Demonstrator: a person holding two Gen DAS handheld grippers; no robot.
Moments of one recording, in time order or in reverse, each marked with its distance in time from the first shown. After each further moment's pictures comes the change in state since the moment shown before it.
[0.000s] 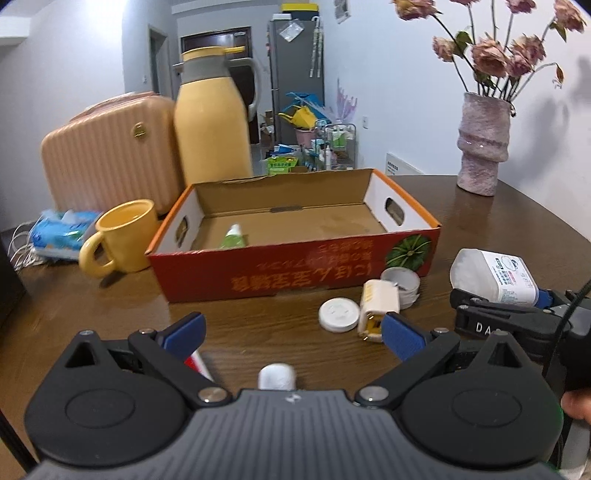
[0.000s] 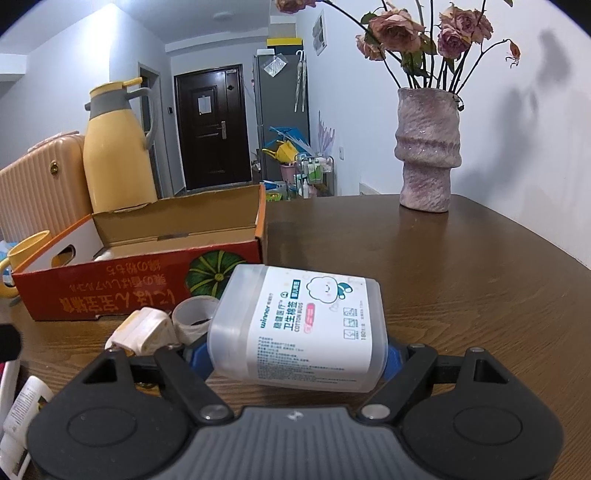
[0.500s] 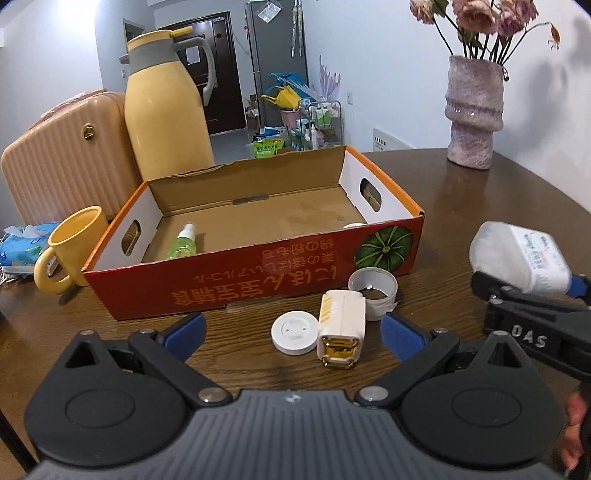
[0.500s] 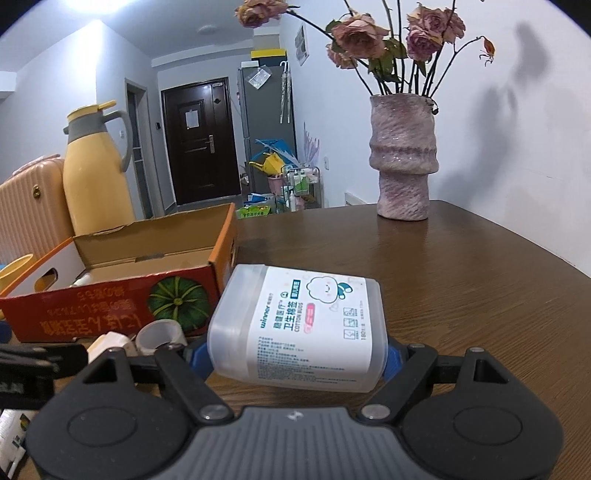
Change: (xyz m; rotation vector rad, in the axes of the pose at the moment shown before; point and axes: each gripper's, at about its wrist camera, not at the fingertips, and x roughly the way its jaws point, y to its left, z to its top) left arm 0.057 -0.045 0.014 0.068 0.070 -0.006; right arm 0.001 -0.033 0.008 0.042 -0.040 -0.021
